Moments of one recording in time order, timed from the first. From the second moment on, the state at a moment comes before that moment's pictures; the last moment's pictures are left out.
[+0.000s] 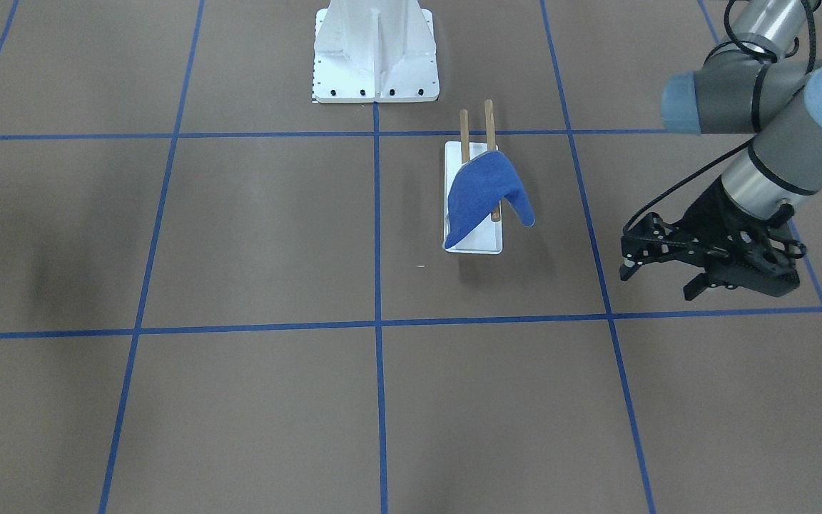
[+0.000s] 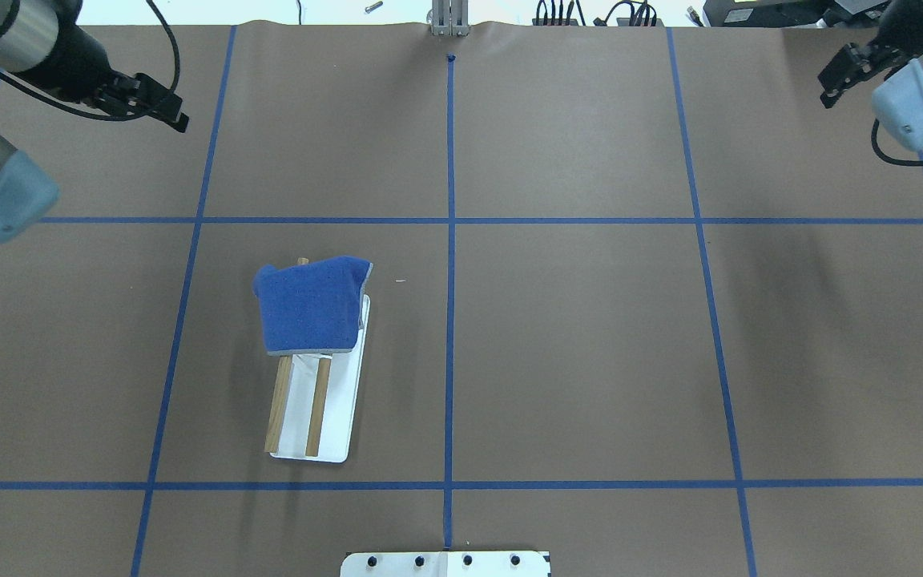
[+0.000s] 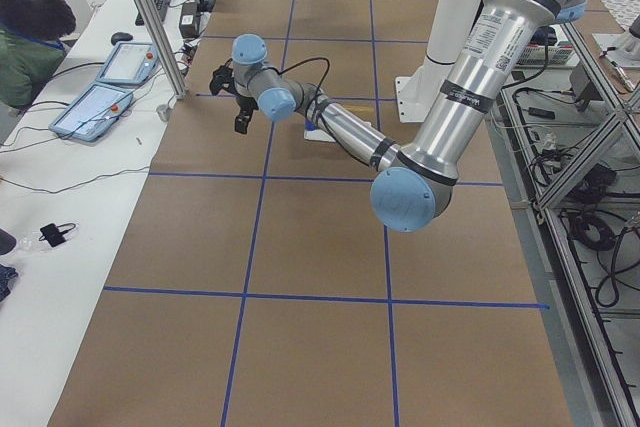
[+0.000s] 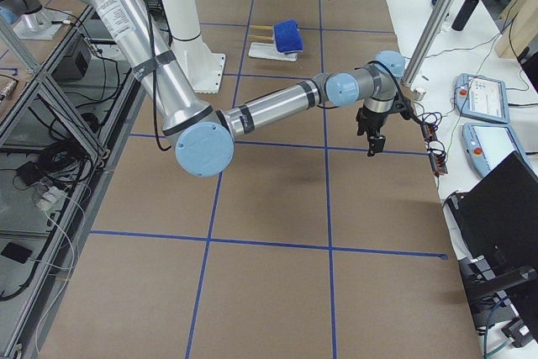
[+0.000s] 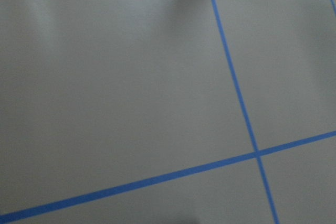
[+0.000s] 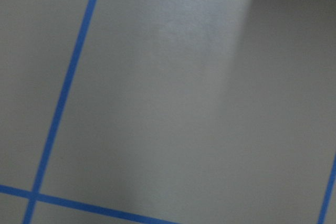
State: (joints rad) left arm -1.11 -2.02 -1.65 -1.78 -2.25 -0.50; right arm 1.28 -1.10 1.42 -1.63 2.19 0.13
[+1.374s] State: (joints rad) left arm -1.62 -1.66 -1.56 -1.45 -2.29 0.40; right arm 1.48 -1.37 1.44 -1.63 2.17 -0.19
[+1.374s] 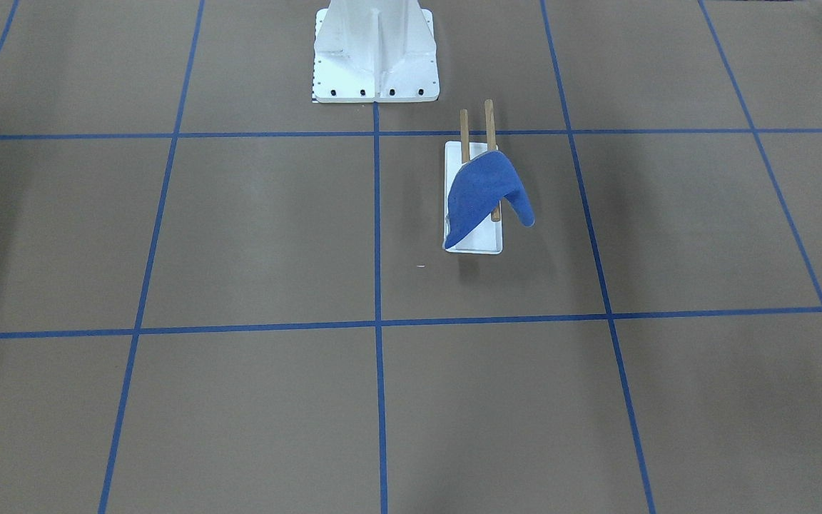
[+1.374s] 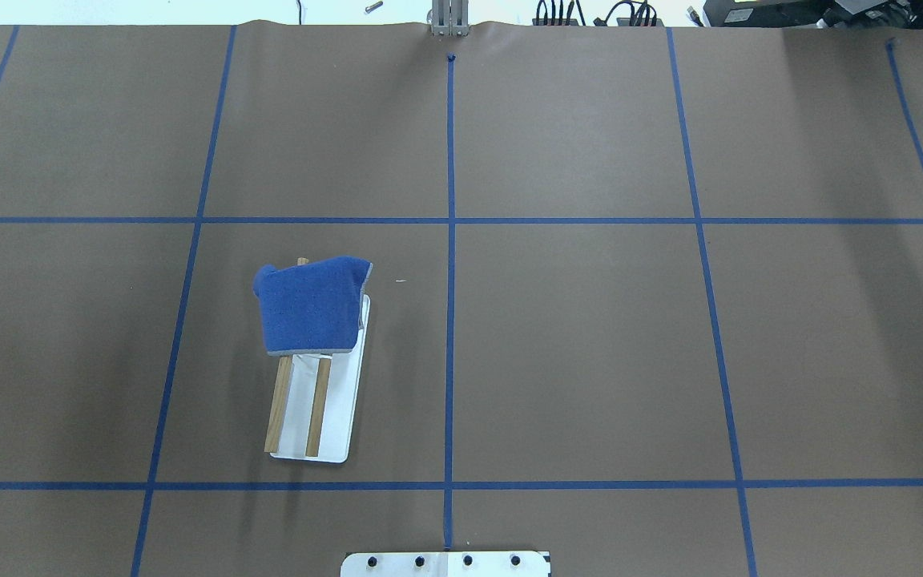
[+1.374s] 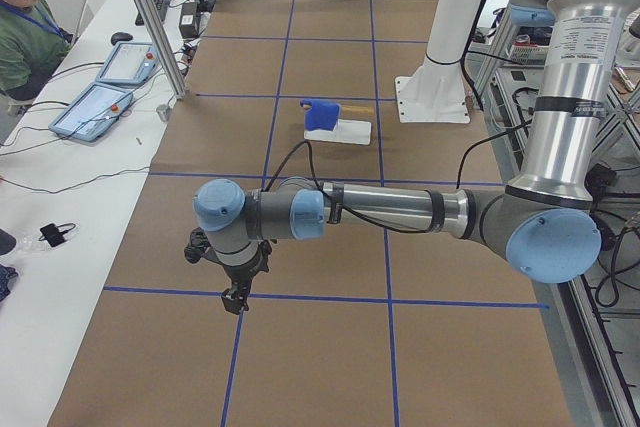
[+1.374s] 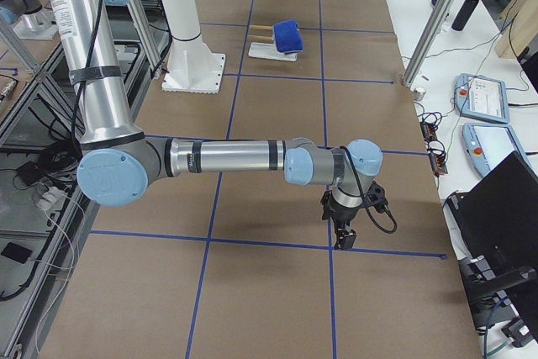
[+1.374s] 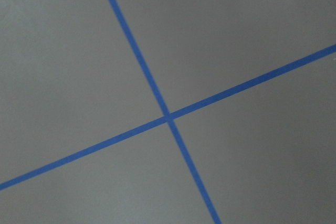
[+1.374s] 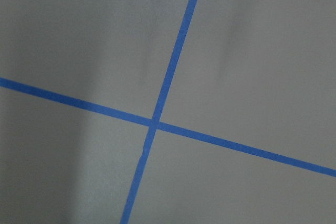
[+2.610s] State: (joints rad) left arm -1.63 -1.58 -1.69 -1.45 -2.29 0.40; right arm 1.48 -1.40 1.56 -1.75 2.21 -0.11
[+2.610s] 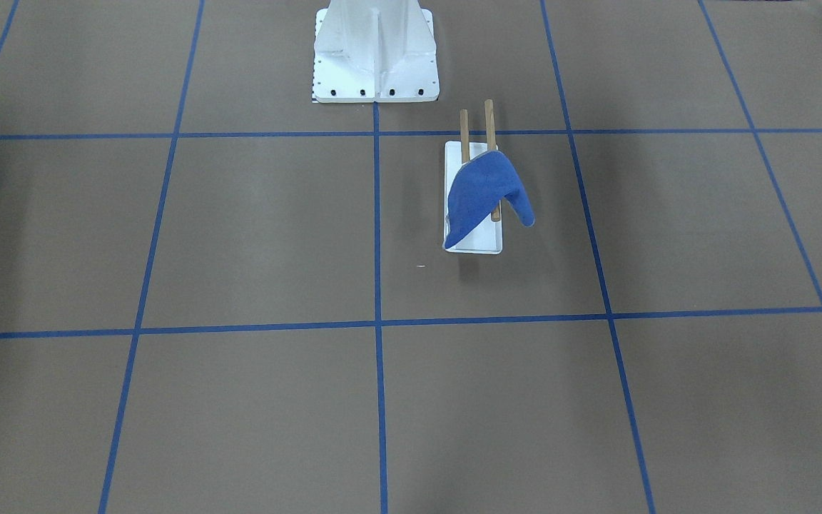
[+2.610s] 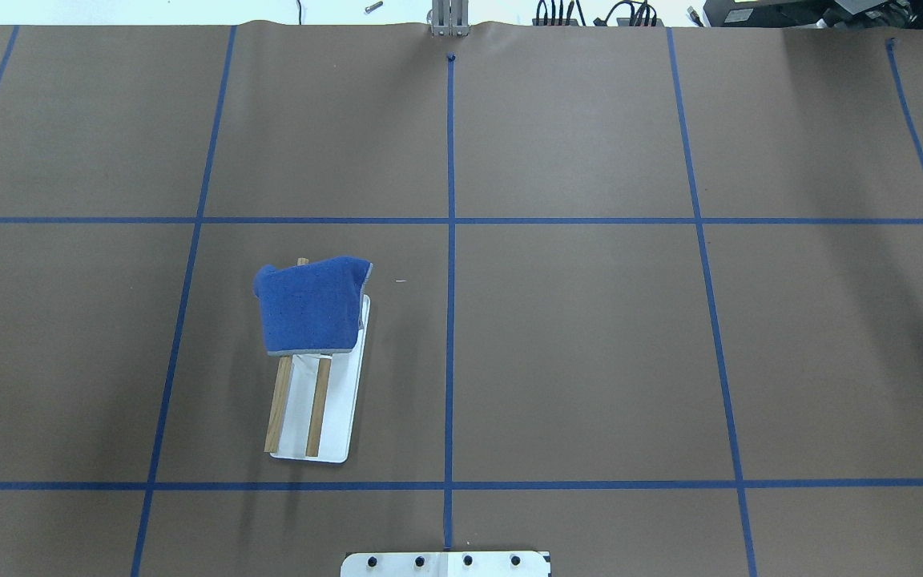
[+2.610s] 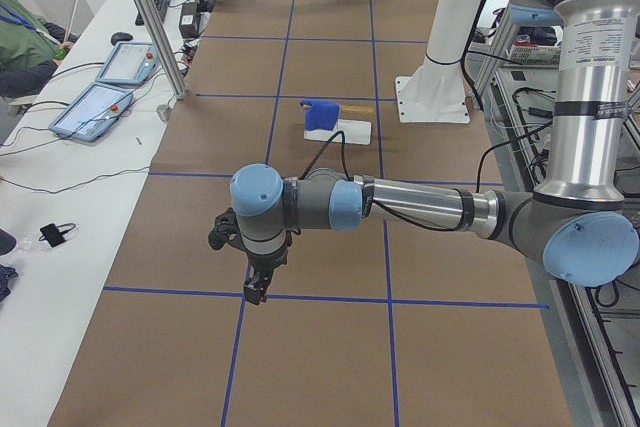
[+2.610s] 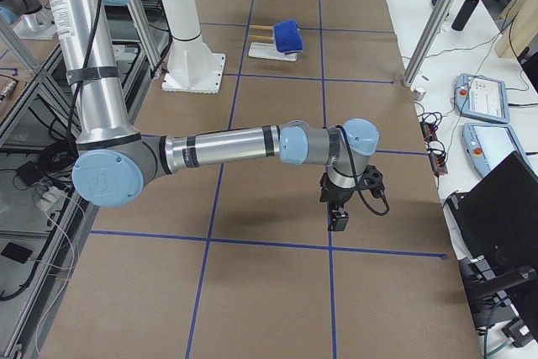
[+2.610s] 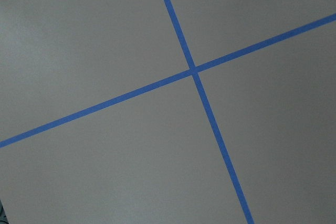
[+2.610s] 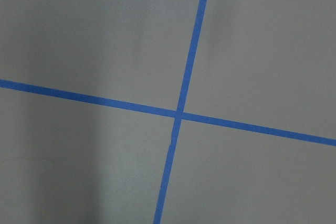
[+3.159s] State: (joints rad) left arm -1.63 -1.57 -1.68 -1.45 -2.29 0.40; right arm 1.48 -1.41 1.57 -1.75 2.24 -0.10
